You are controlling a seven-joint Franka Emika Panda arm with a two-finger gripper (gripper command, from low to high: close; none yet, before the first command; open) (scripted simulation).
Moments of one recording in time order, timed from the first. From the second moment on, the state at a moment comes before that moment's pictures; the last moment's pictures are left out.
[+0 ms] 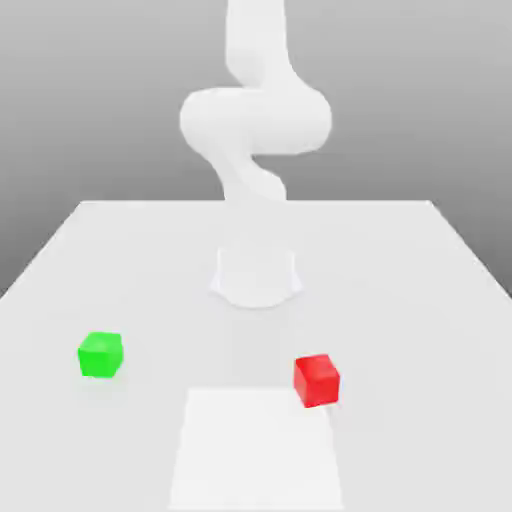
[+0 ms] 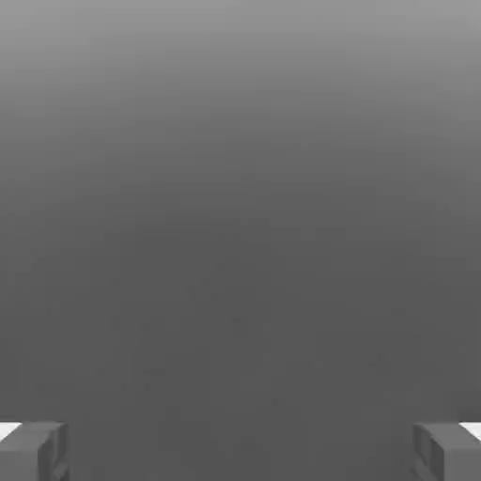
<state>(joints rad) 0.02 -0.74 0.00 -2.37 0.01 2.35 0.79</state>
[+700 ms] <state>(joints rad) 0.19 0.05 0.07 -2.93 -0.02 2.99 0.79</state>
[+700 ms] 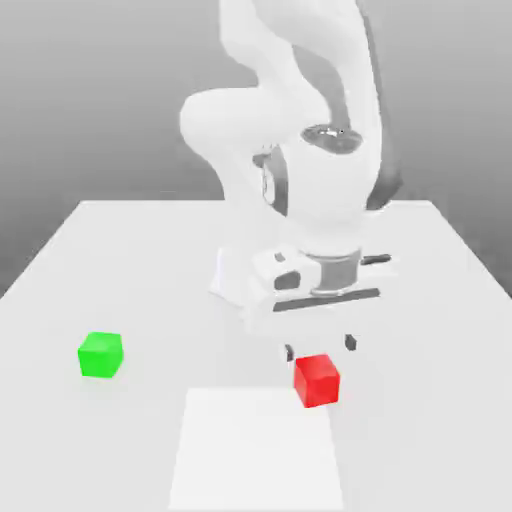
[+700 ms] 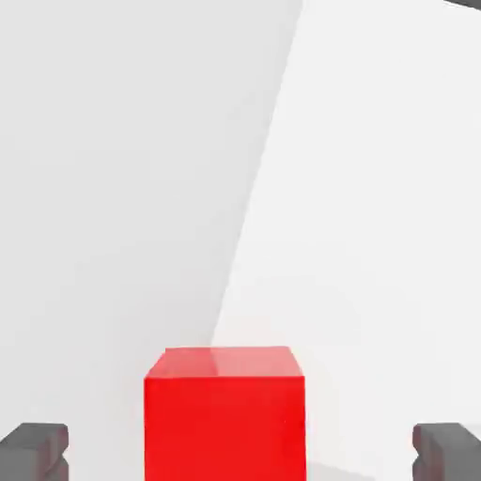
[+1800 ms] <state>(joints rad) -0.26 -0.25 -0.43 -2.92 -0.24 2.68 0.23</state>
